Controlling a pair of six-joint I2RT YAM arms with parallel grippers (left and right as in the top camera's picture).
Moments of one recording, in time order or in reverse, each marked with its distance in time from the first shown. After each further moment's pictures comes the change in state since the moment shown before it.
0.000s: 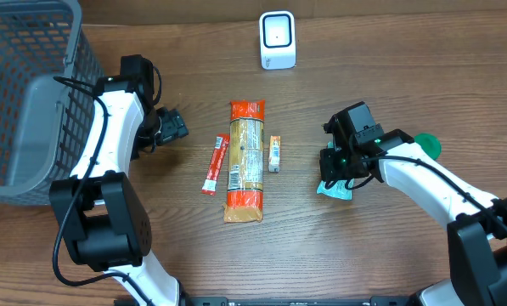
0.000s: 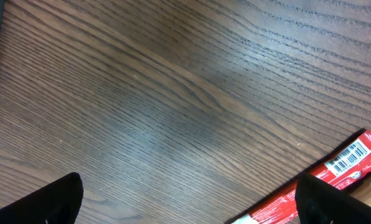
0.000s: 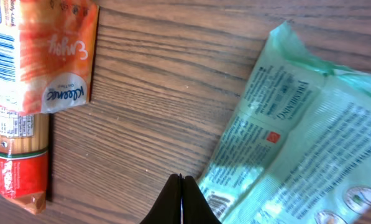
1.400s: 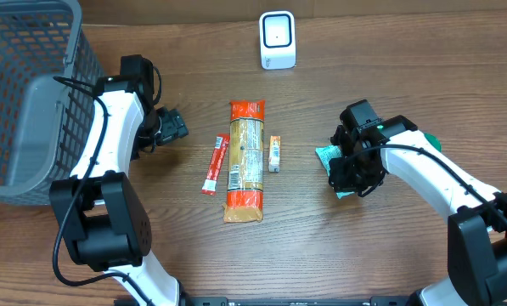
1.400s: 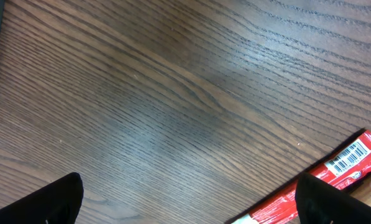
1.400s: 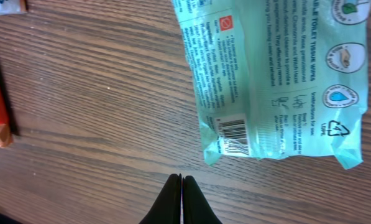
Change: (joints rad) left arm 0.000 0.000 0.000 0.000 0.000 0.000; right arm -0.027 0.028 0.111 -0.370 0.013 -0.088
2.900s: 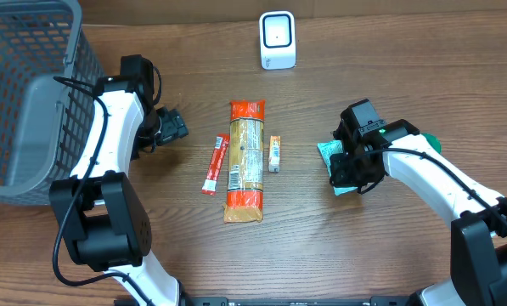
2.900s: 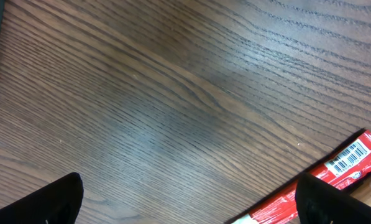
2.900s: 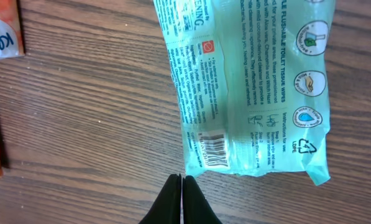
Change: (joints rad) left arm 0.000 0.000 0.000 0.000 0.000 0.000; right arm -0.001 -0.026 -0.033 0.104 0.062 0.040
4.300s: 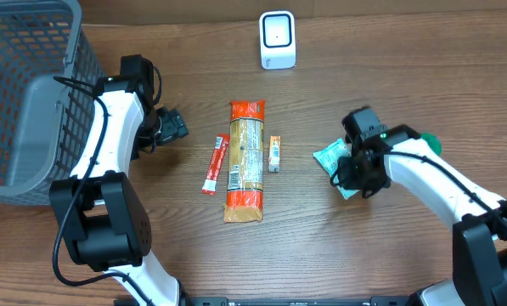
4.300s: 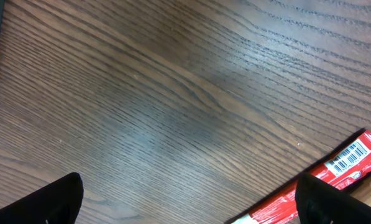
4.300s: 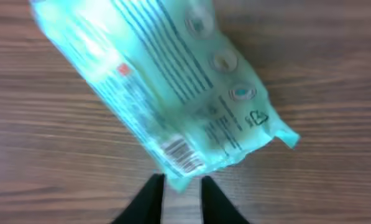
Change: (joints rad) left arm 0.000 0.000 0.000 0.000 0.000 0.000; right arm 0.000 -0.017 -0.001 -0.046 0.130 0.135
